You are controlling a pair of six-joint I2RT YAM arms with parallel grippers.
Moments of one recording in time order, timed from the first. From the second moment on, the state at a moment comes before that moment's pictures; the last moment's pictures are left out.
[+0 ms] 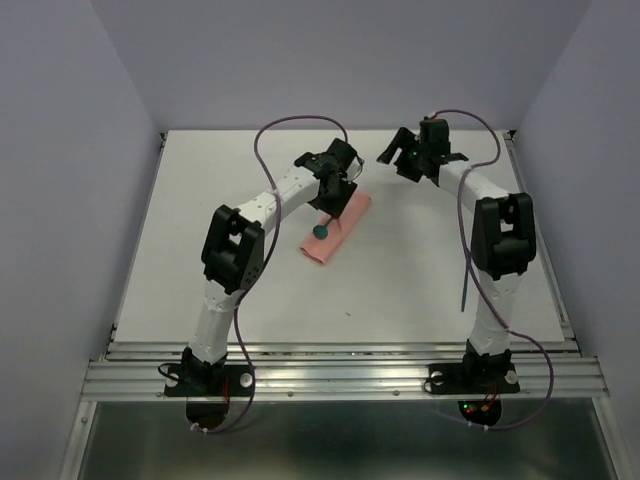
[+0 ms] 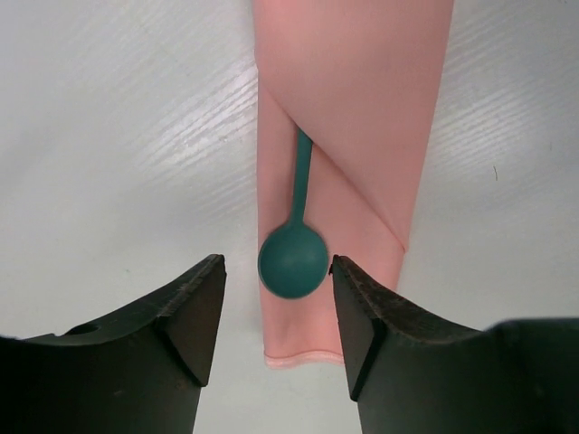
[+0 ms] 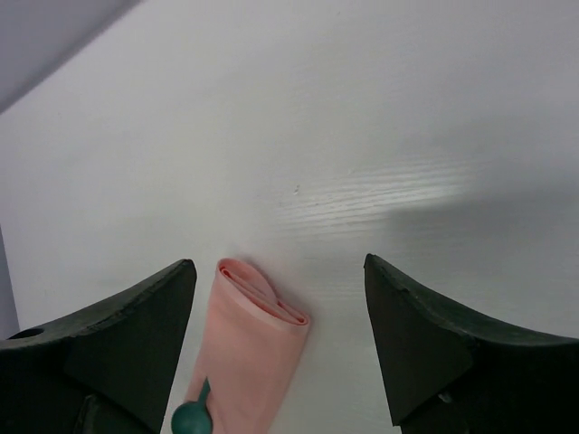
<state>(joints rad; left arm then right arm) -0.65 2.20 1.97 -0.89 -0.12 -0.04 0.19 2.12 1.66 -0.17 -0.17 0.66</state>
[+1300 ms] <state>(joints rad) -0.30 1.86 1.41 -0.63 -0.03 -0.42 -0.07 1.39 0.70 -0.38 0.04 0.69</state>
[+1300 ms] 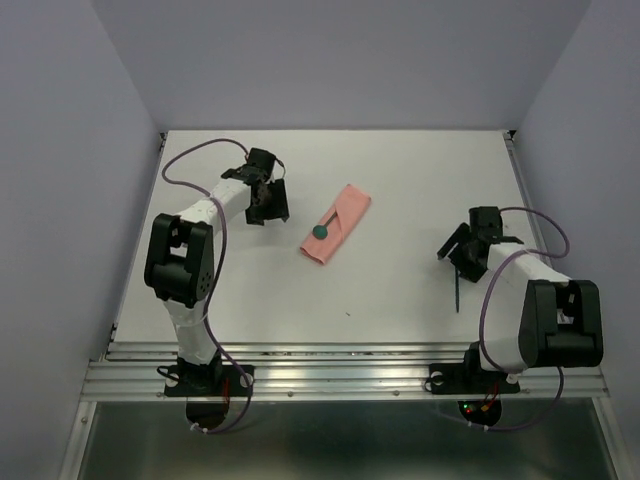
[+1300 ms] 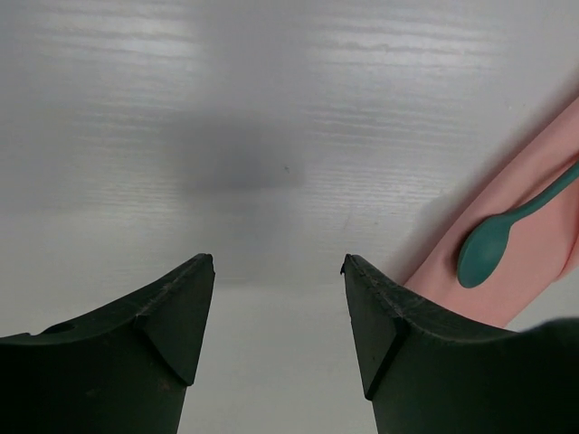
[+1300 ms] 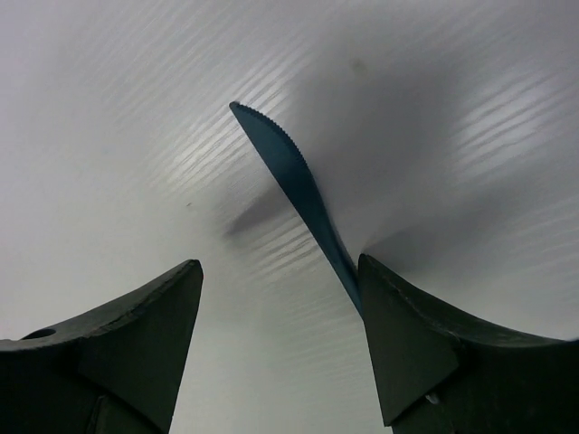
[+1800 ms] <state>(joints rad) -0.43 1.90 1.27 -0.50 0.06 -0.50 0.24 1.45 0.75 -0.37 -0.04 0.81</state>
